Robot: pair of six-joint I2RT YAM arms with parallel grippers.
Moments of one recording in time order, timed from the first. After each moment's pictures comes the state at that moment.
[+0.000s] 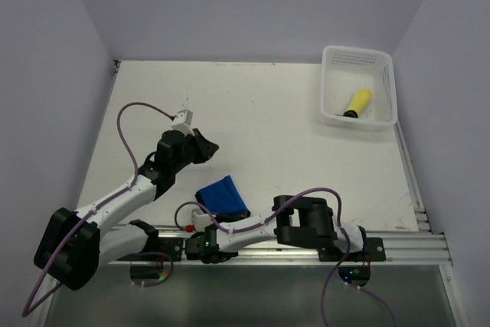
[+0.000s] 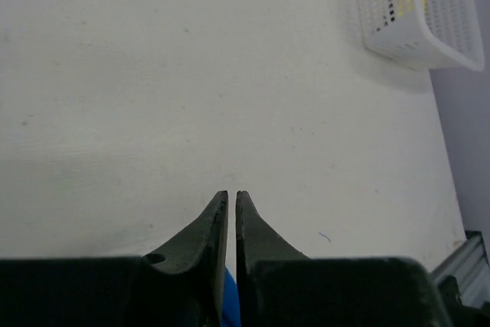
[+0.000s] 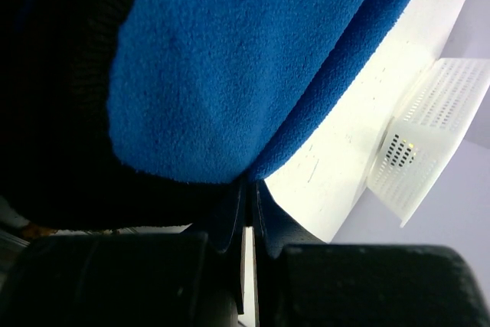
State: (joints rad) left arm -0.47 1.10 0.49 0.17 0.05 -0.68; right arm 1.61 2.19 1.43 -0.95 0.89 0.29
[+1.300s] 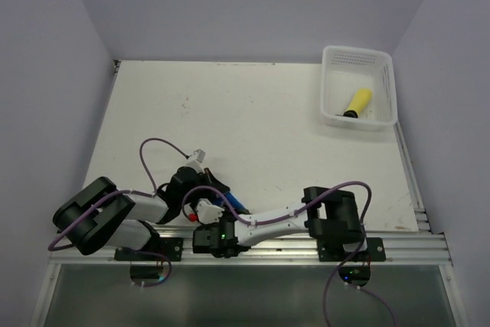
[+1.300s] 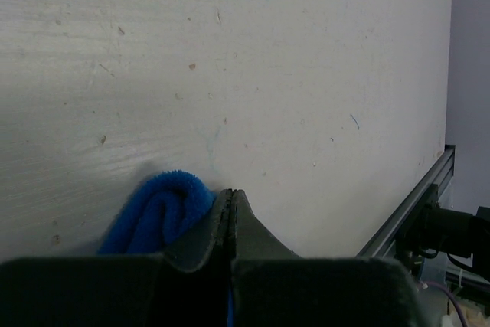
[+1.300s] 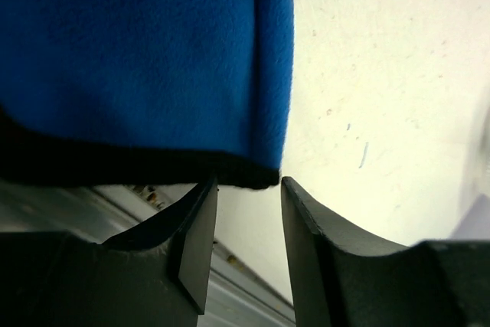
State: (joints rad) left arm -0.66 1.37 0.13 0.69 0.14 -0.93; right arm 1.60 1.99 1.31 -0.84 0.79 0.44
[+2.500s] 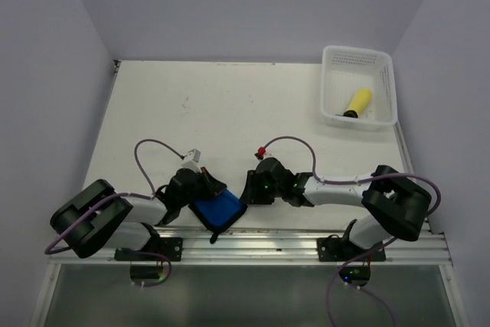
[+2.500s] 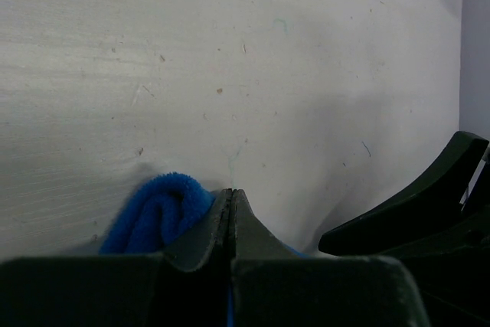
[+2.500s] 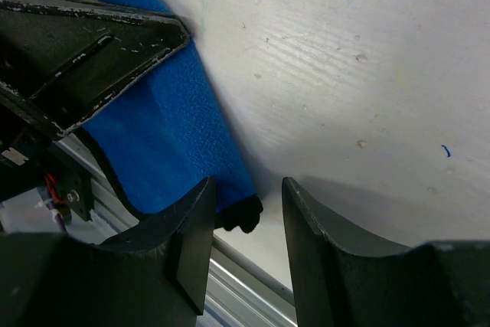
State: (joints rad) left arm -0.68 1.34 0.11 0.70 0.02 -0.94; right arm 0.99 1.49 0.63 0.03 -0.06 0.96
